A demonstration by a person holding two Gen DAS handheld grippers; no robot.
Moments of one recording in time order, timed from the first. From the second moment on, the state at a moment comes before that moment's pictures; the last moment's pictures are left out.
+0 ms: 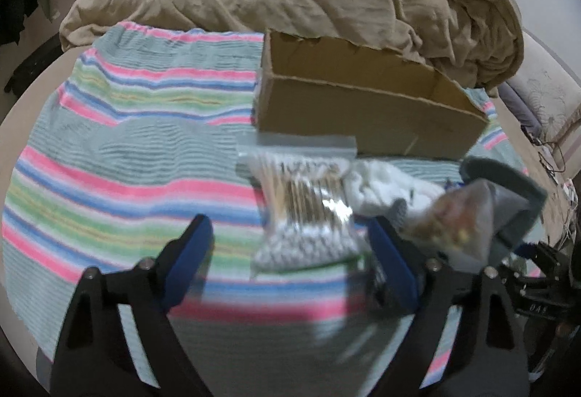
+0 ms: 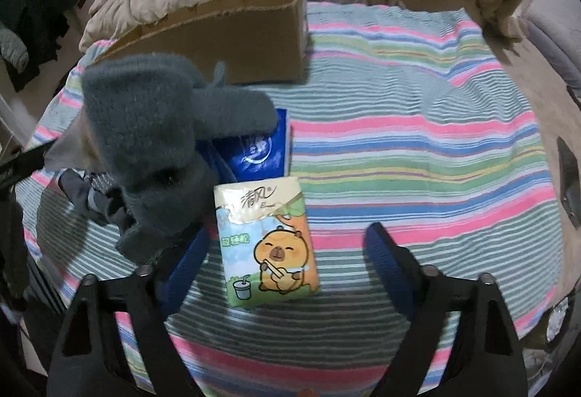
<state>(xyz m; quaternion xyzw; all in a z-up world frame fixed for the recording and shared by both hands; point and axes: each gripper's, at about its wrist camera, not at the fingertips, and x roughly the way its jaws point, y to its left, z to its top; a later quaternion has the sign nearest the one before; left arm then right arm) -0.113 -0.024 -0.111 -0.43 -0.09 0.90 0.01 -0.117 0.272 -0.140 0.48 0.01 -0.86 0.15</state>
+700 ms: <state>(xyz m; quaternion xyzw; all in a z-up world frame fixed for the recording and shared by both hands) -0.088 -0.025 -0.081 -0.41 -0.10 0.91 0.04 -0.095 0.265 -0.085 0.43 0.01 -0.89 0.17</state>
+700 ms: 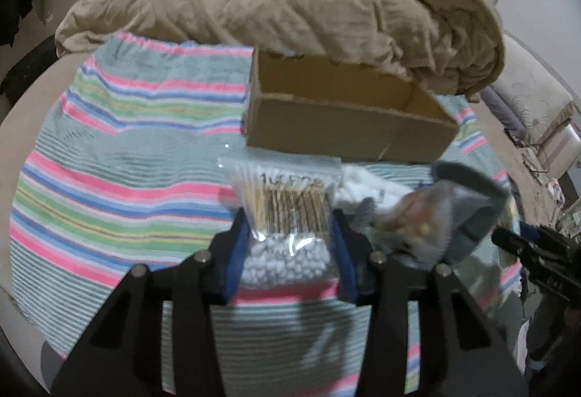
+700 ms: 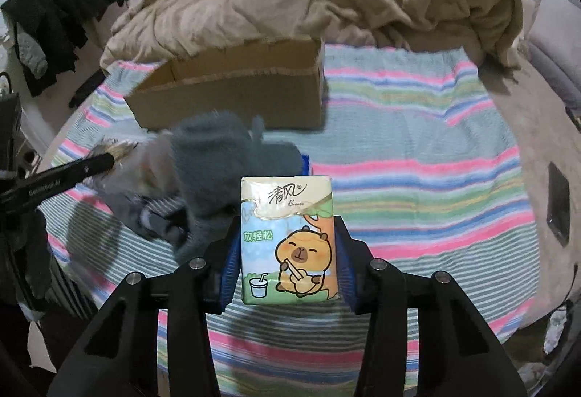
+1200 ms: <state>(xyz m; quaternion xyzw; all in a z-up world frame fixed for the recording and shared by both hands) -0.096 -0.015 0.005 -0.34 -0.10 0.93 0.08 -0.107 0.237 -0.010 0.35 0.02 -0.92 0.20</state>
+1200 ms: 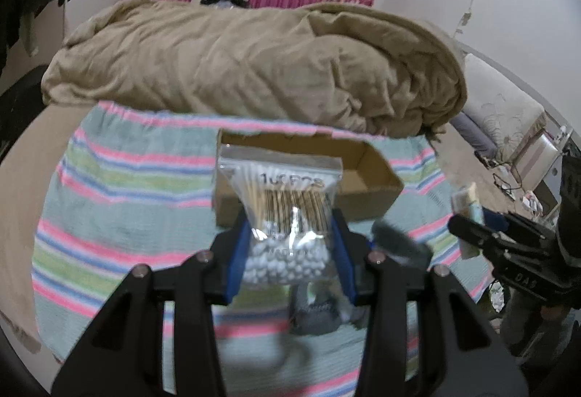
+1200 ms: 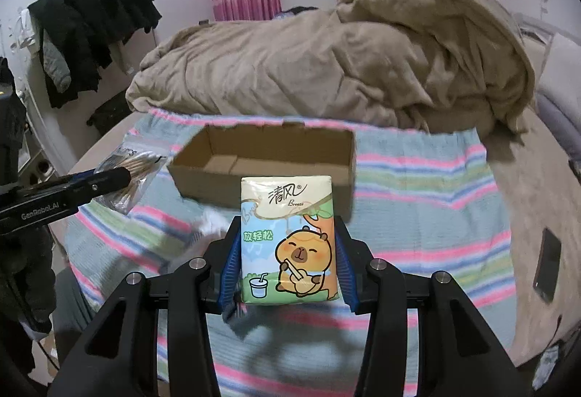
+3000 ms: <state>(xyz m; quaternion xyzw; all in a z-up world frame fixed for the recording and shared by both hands) -0.197 0.022 -0.005 -0.37 -0.07 0.93 0.06 -0.233 0.208 -0.021 0.35 0.03 -0.92 0.19</state>
